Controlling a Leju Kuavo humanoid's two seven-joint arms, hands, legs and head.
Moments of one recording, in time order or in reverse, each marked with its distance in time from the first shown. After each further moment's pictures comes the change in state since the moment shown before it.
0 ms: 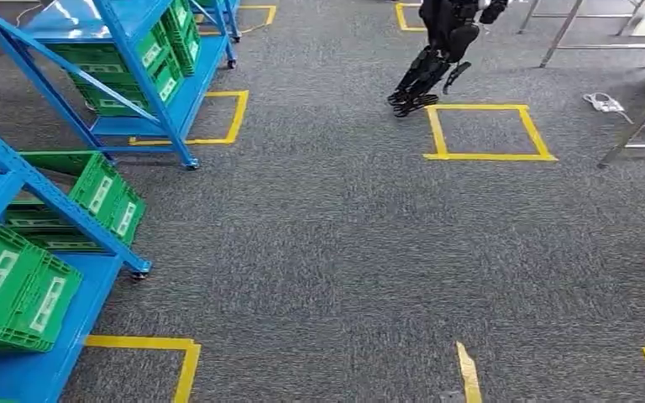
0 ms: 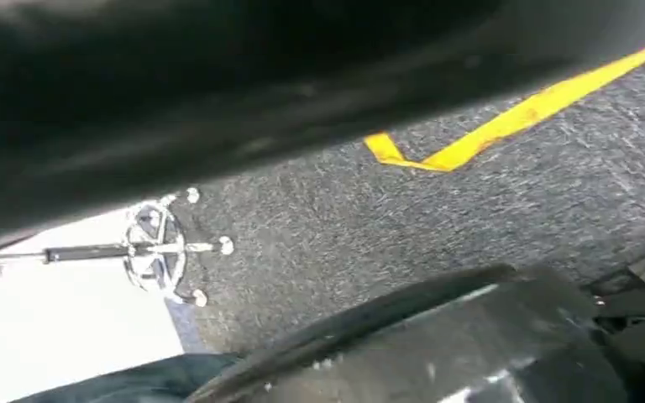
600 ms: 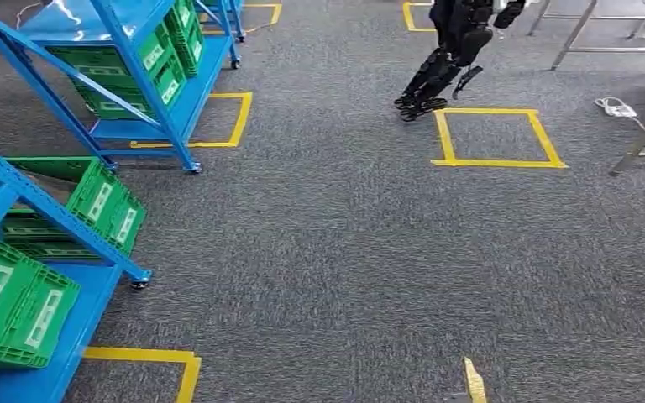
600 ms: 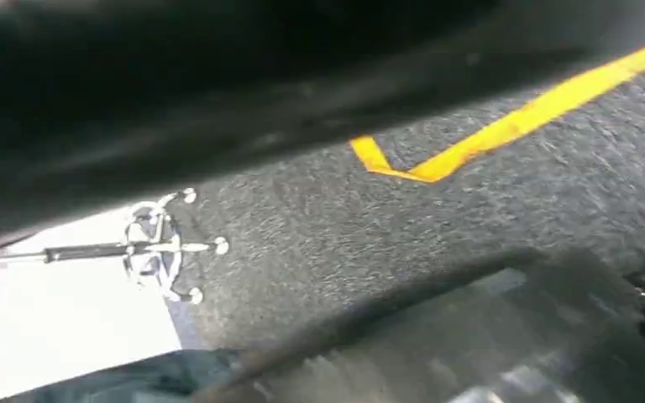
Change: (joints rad) left arm 0.006 0.000 0.001 0.000 -0.003 0.001 0.000; right arm 0.001 -0.001 0.000 0.000 0.000 0.001 0.000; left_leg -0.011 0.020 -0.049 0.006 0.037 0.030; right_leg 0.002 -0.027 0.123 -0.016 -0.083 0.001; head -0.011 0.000
